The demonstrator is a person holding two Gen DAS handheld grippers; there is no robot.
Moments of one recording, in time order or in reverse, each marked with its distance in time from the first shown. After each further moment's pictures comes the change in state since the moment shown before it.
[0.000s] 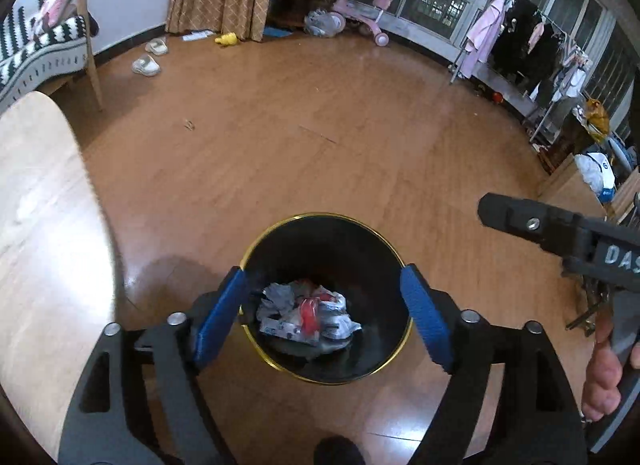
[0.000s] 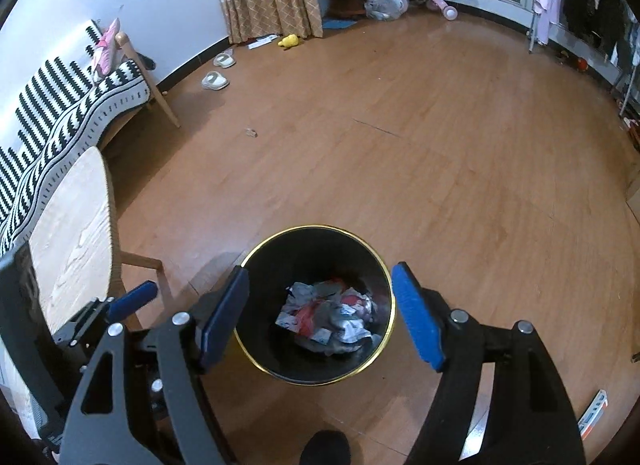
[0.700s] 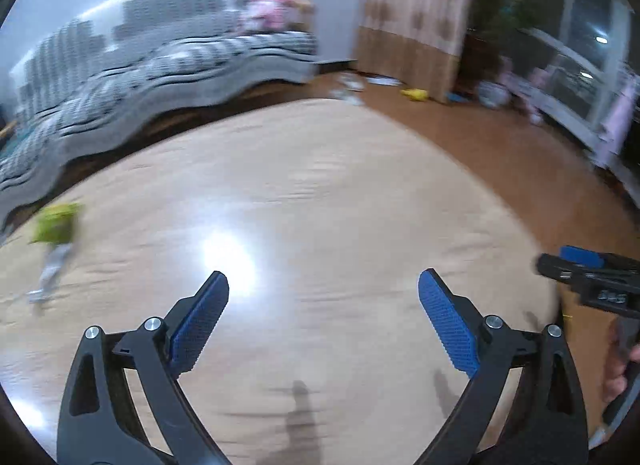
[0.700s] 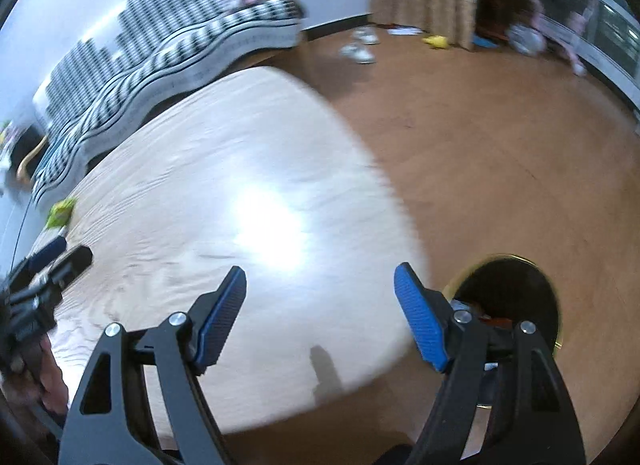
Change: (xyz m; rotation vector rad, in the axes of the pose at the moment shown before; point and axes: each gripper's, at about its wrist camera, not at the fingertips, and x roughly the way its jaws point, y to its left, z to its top) left arm -0.228 0.282 -0.073 -0.297 -0.170 0.518; right arm 0.022 0.286 -0.032 -0.359 0.055 0.257
